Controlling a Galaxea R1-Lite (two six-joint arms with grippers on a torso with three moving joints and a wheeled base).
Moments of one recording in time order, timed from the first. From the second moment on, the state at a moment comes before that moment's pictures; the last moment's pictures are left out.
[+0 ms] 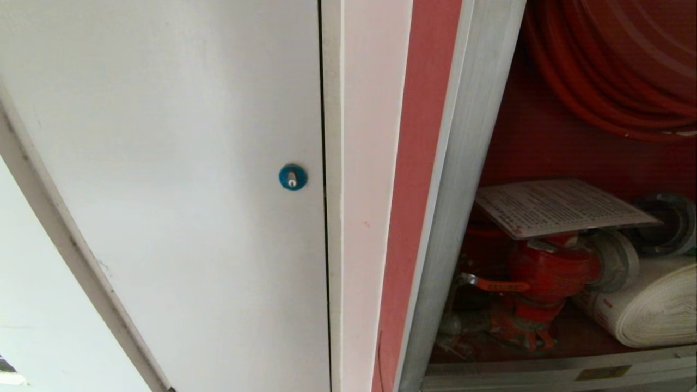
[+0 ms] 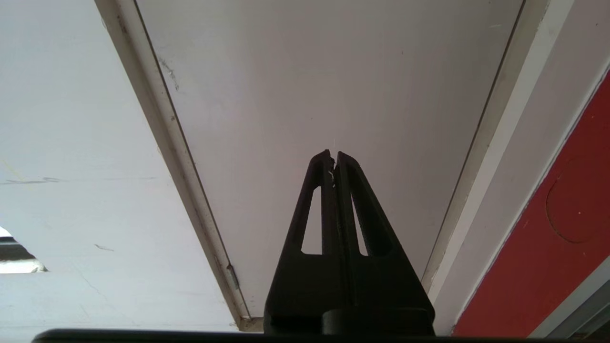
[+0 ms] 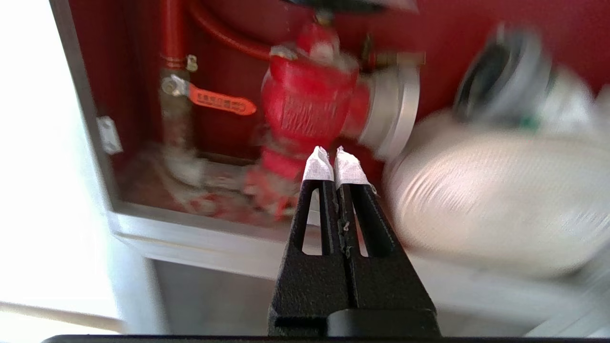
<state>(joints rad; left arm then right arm) 0.01 0.00 0.00 -0.01 -0.02 0.03 0.01 0.23 -0.29 0.01 0.07 -0.15</state>
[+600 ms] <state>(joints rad) 0.01 0.00 0.00 -0.01 -0.02 0.03 0.02 0.64 -0.45 0.02 0.23 -0.70</state>
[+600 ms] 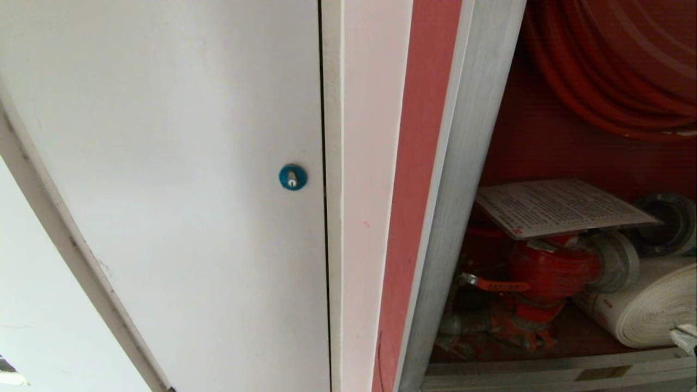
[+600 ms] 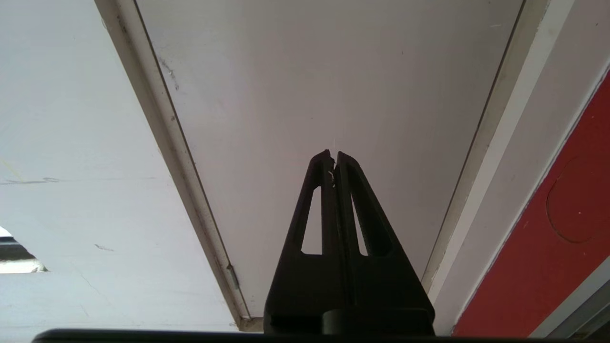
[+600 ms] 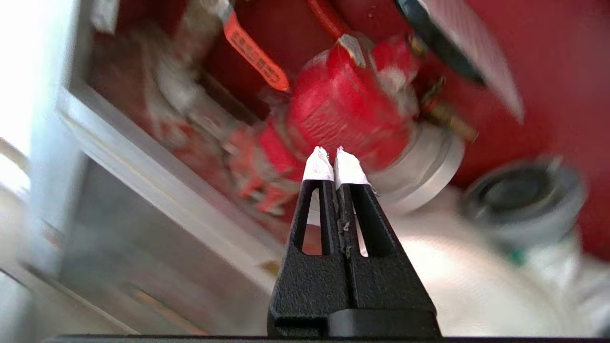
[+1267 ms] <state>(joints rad) 0.01 0.00 0.00 -0.01 -0.02 0.03 0.14 0.91 -0.64 0.09 0.08 -1.20</state>
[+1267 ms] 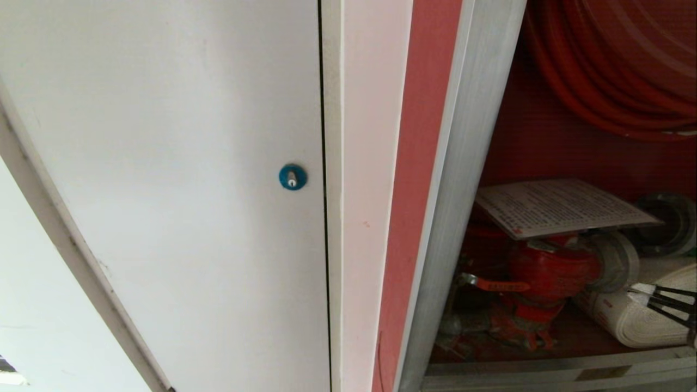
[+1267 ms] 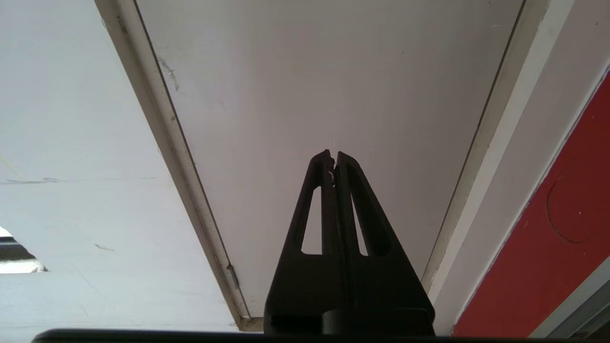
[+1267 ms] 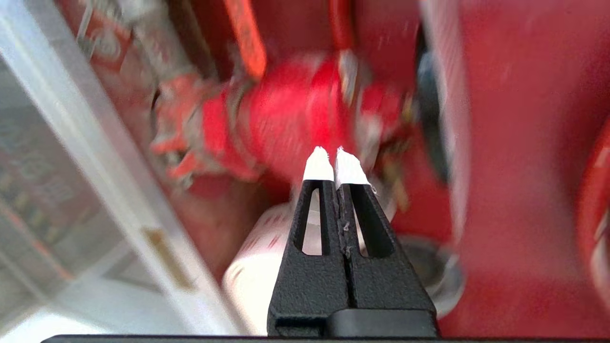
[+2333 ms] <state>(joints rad) 0.01 0.00 0.00 -0.01 -0.02 0.03 0.57 1.24 -0.72 -0.25 -0.37 -1.27</state>
